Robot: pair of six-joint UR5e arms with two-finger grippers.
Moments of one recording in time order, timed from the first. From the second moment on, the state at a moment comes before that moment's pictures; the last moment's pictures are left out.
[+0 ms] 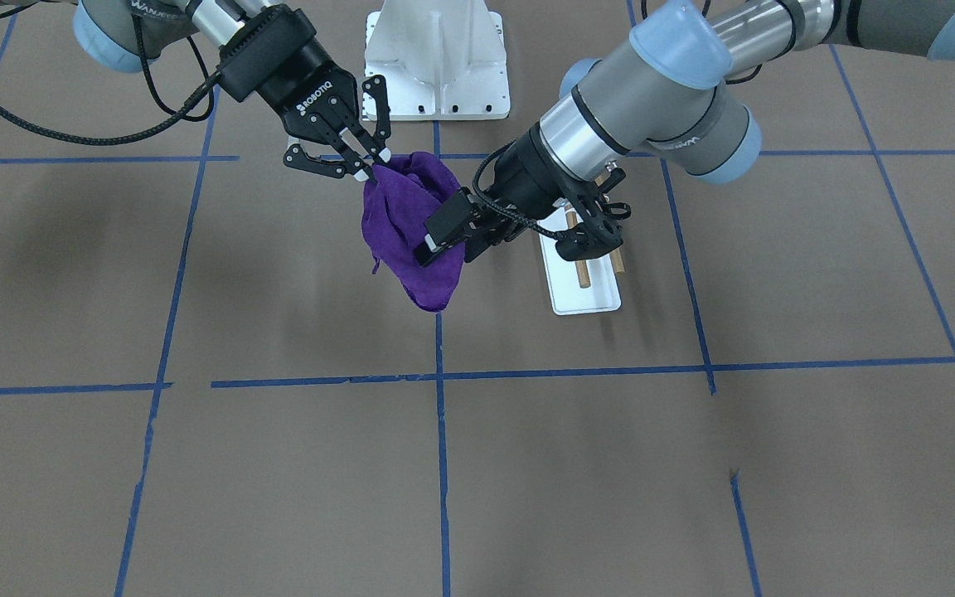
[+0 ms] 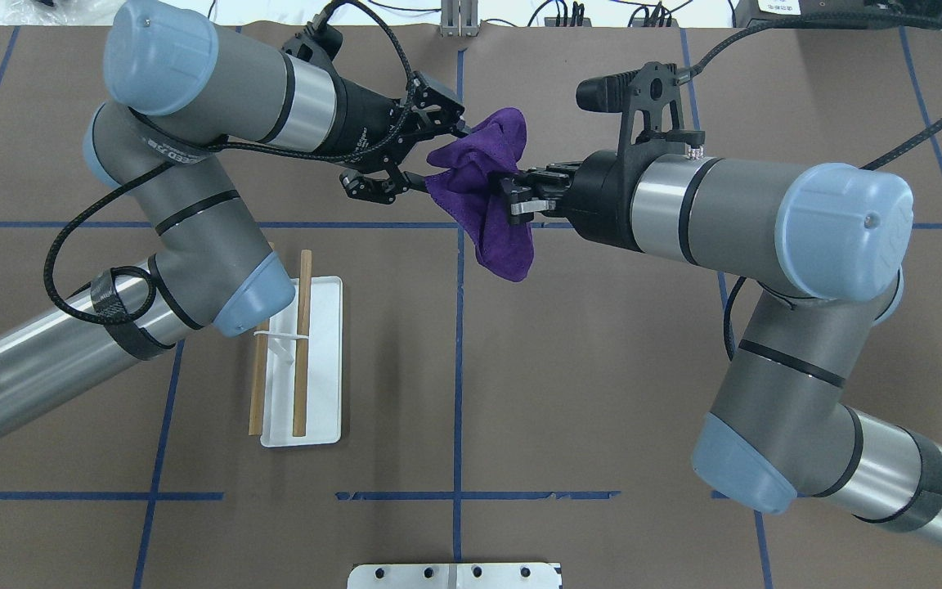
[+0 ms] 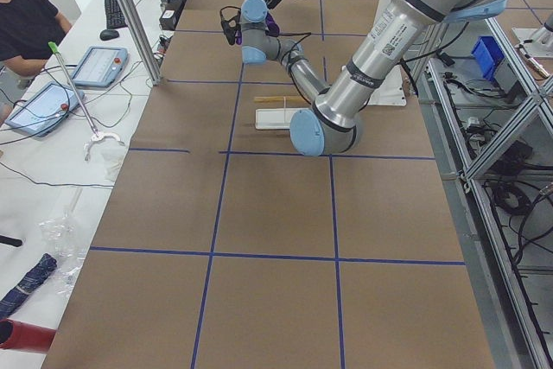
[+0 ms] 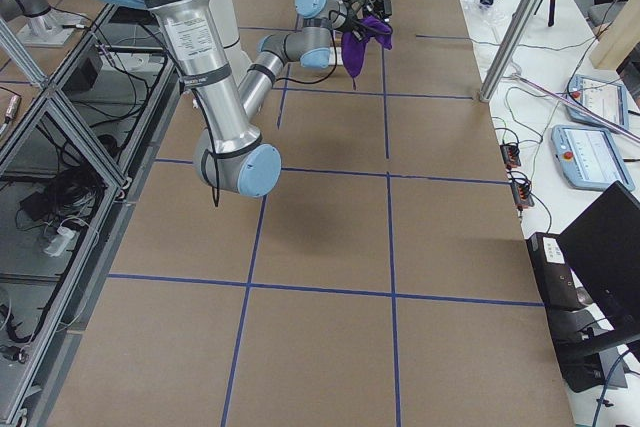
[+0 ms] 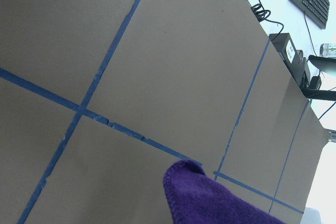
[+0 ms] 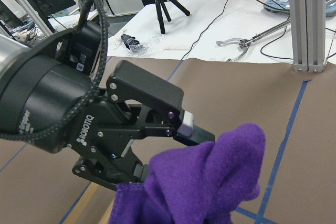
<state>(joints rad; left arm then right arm) -0.75 -2.31 -1.55 -2.39 -2.09 -1.96 0.59 -1.11 1.99 -0.89 1.62 0.95</state>
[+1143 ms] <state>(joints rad) -0.76 -2.32 -1.56 -2.40 -2.12 -1.97 0.57 -1.12 2.00 -0.89 1.64 0.95</state>
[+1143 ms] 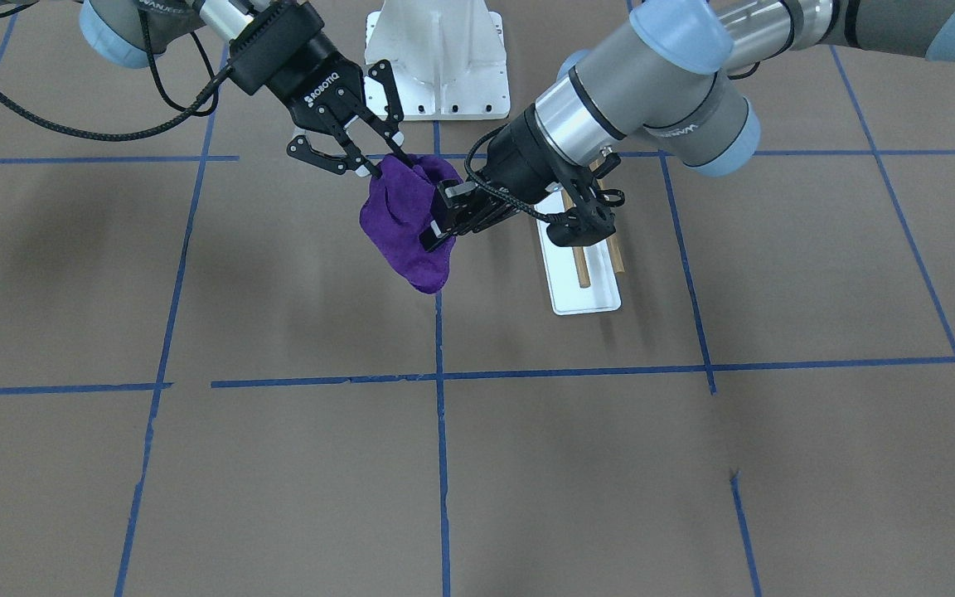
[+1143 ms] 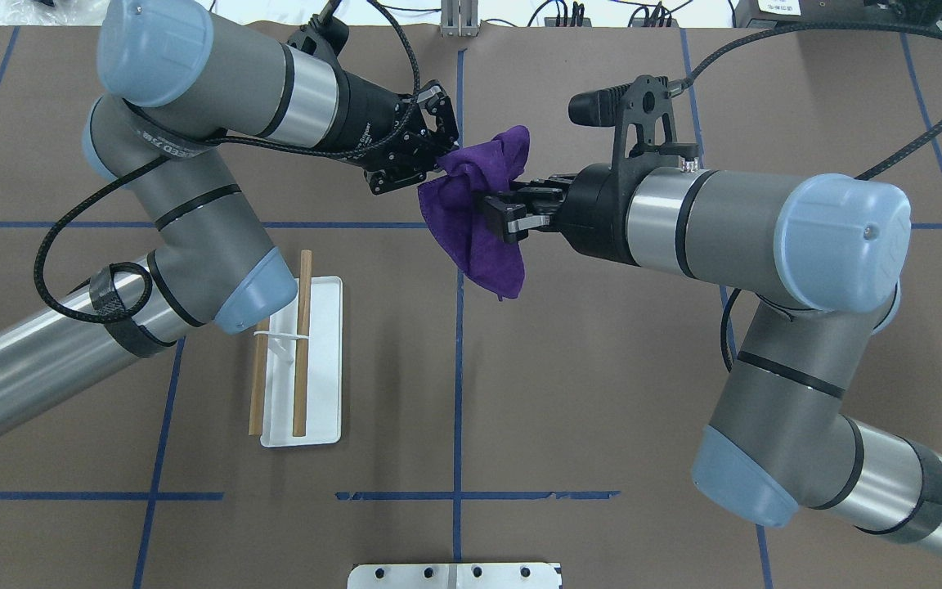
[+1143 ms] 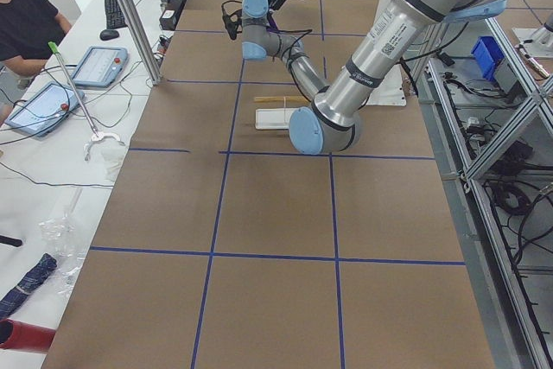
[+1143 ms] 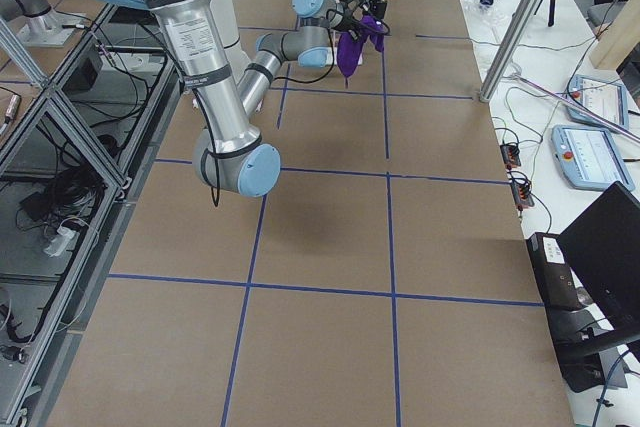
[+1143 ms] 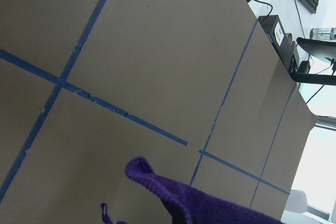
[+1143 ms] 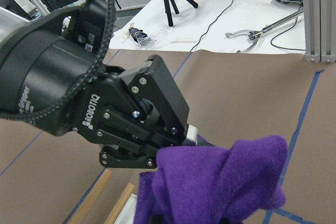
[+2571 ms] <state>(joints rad) -0.81 -2.31 -1.69 -2.28 -2.12 -1.96 1.05 -1.51 2.28 -1.51 2.16 0.53</state>
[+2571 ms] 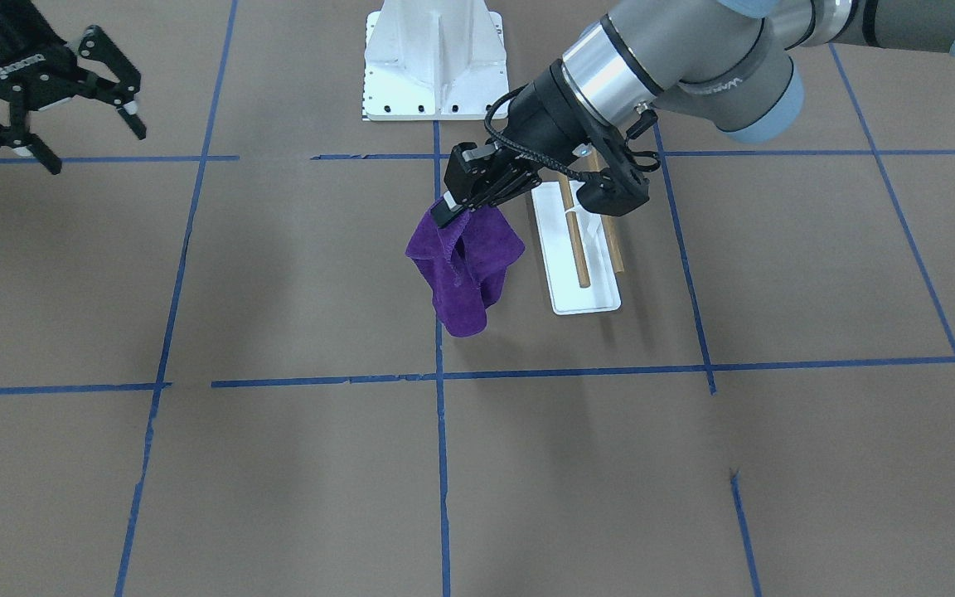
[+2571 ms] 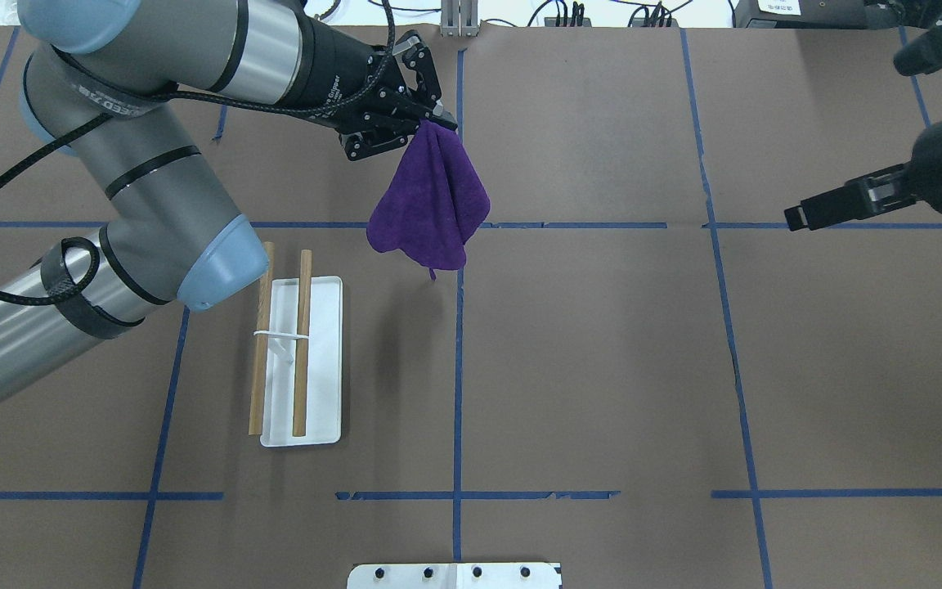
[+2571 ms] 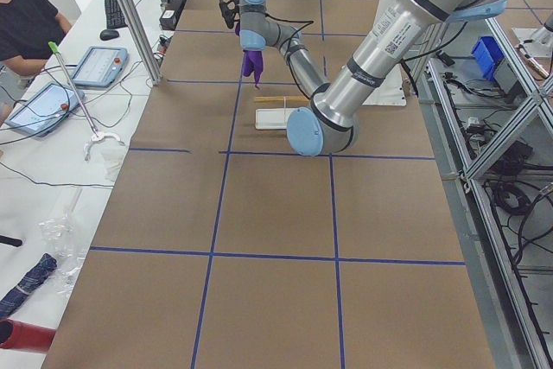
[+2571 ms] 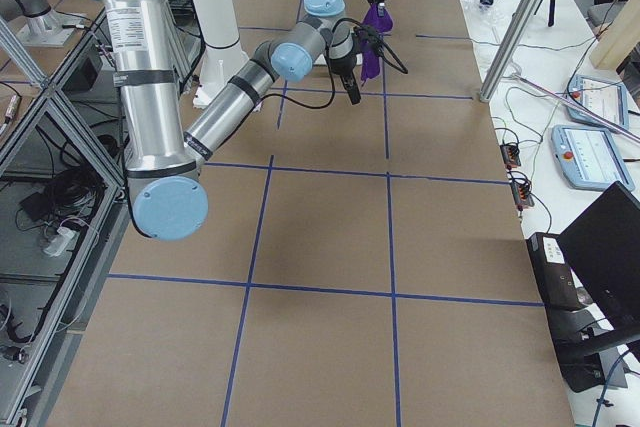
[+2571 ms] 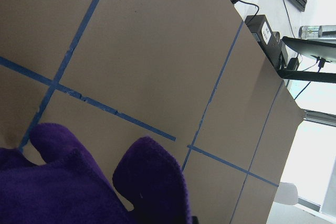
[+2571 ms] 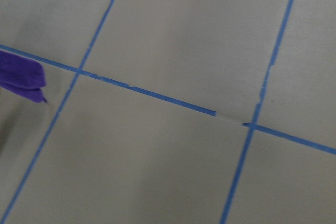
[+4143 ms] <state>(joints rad) -0.51 -2.32 -2.19 -1.24 -1.54 -1.91 1.58 -1.70 1.91 -1.85 2.33 -0.26</state>
